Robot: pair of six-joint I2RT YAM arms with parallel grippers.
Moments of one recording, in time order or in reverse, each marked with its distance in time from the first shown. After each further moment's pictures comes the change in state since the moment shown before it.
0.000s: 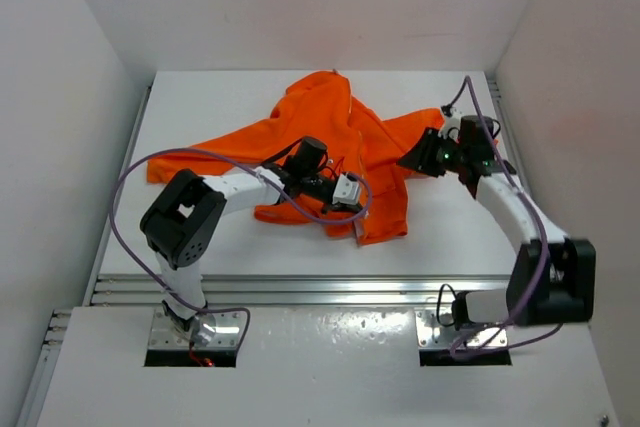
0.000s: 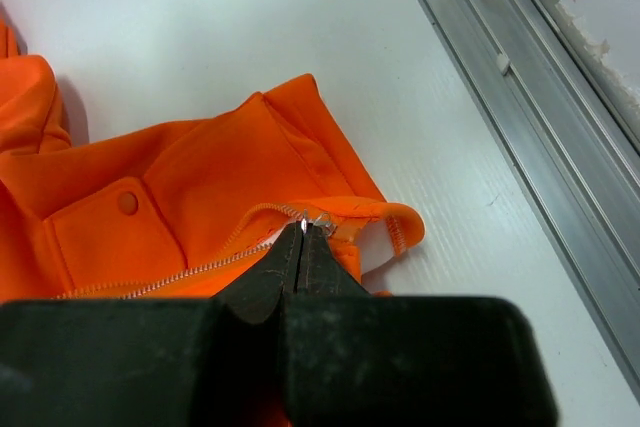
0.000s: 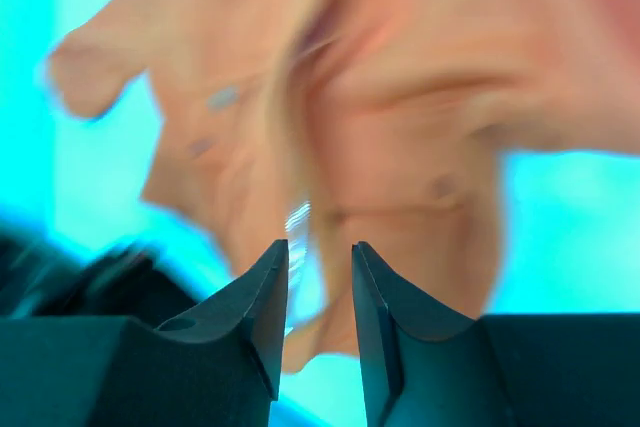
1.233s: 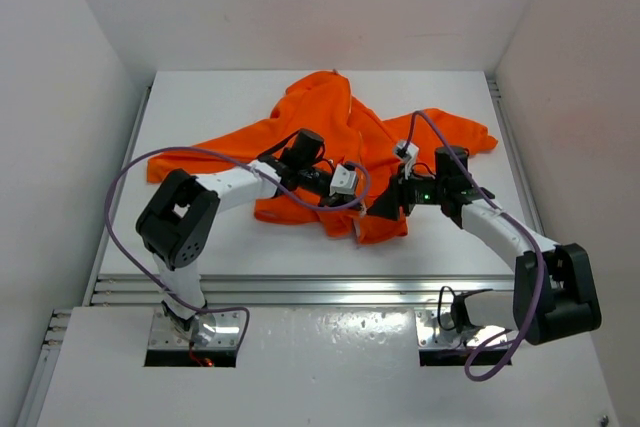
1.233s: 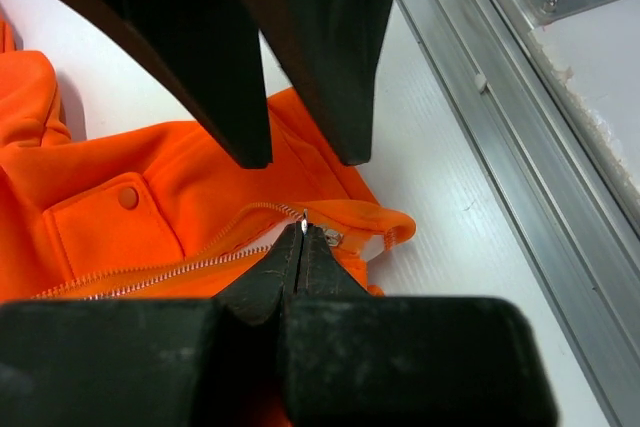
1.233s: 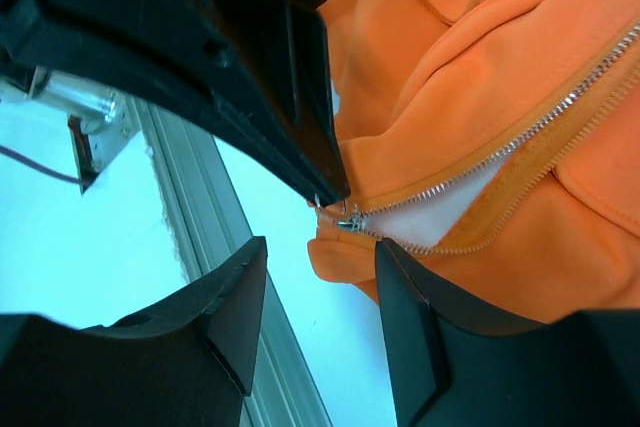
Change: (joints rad) left arm 0.027 -0.019 0.051 -0.098 0.044 -0.034; right arm 0.164 -0.150 -0.306 0.179 -0.457 -0.422
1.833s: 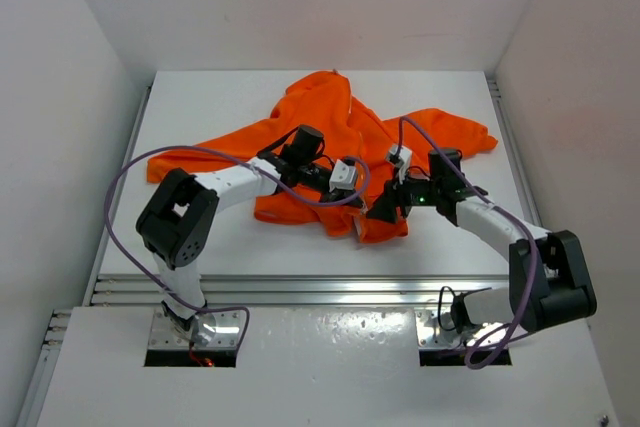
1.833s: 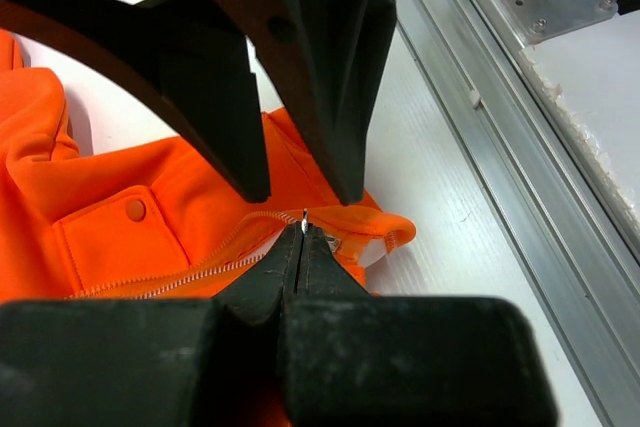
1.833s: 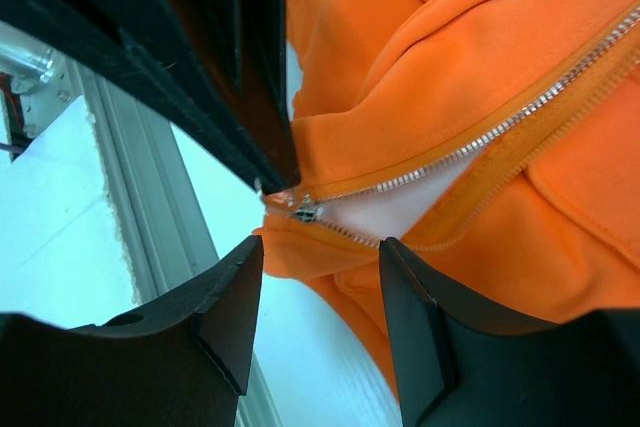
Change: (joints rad) left arm 0.010 0.003 0.030 -0.011 0.036 -0.023; right arm 0.023 0.060 0.000 -0.016 0.042 -0.166
